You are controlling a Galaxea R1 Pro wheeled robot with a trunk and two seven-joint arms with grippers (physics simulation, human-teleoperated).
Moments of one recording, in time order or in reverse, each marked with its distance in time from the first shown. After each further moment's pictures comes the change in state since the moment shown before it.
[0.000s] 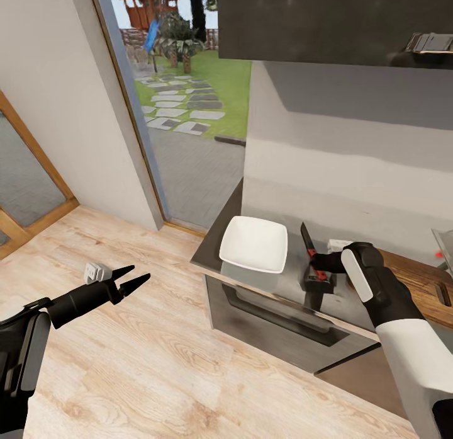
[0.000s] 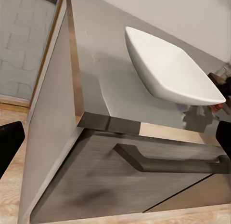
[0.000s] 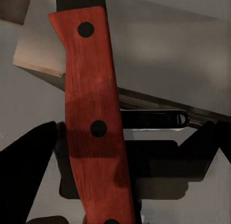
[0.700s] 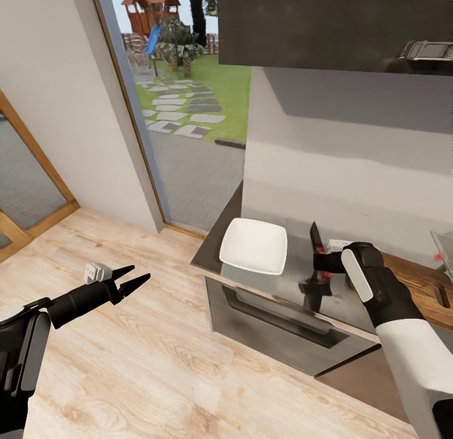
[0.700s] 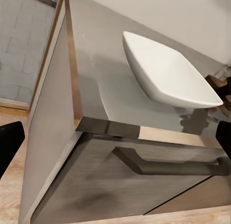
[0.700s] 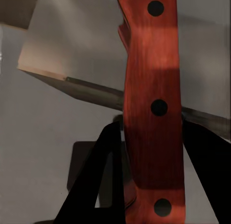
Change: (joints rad) left arm 0.000 0.000 0.000 0.000 0.000 0.000 -0.001; right arm 0.000 0.000 0.000 -0.002 -0.009 0.000 0.001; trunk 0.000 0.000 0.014
